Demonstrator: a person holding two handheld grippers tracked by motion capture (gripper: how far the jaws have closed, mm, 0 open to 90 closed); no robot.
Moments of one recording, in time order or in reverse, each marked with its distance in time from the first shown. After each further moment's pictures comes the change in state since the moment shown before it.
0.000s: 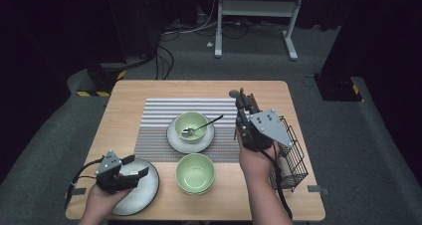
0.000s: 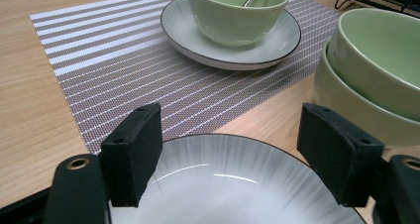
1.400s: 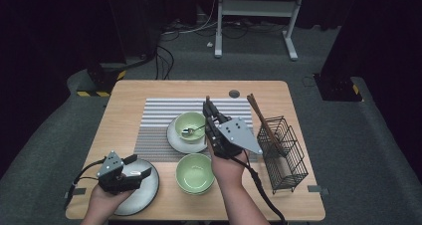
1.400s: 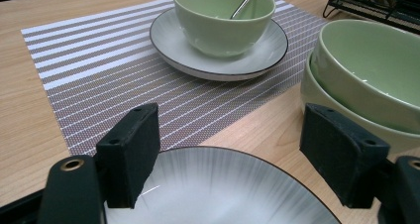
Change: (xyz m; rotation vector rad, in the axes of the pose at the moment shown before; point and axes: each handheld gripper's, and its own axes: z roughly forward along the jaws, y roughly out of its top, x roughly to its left) left arm -0.009 0.003 0.001 -0.032 -0.017 0.019; right arm 0.059 -0.011 0.008 -0.047 0.164 0.048
